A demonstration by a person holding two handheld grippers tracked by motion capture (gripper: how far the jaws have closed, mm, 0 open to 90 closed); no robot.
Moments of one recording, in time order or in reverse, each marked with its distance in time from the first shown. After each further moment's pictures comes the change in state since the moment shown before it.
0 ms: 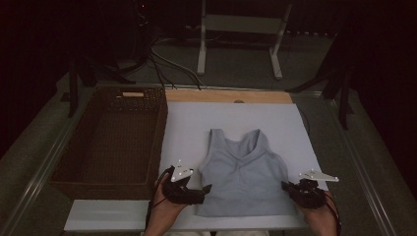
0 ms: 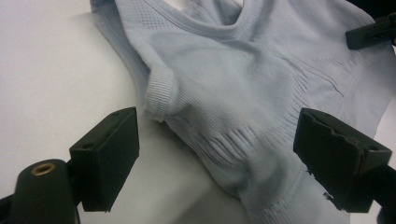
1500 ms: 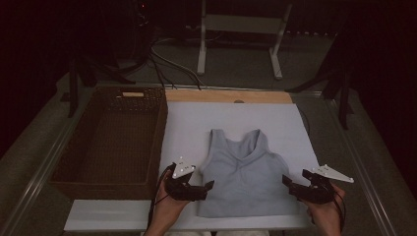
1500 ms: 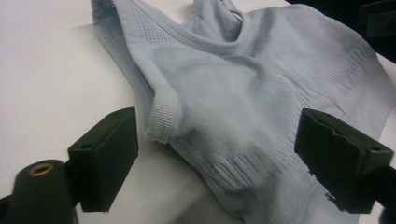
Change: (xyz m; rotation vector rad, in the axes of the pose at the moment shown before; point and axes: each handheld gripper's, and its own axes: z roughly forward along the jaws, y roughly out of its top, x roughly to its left) left arm 0.001 0.005 0.009 -0.016 -0.015 -0.019; right arm -0.016 0.008 -0.011 -0.179 -0.033 0.071
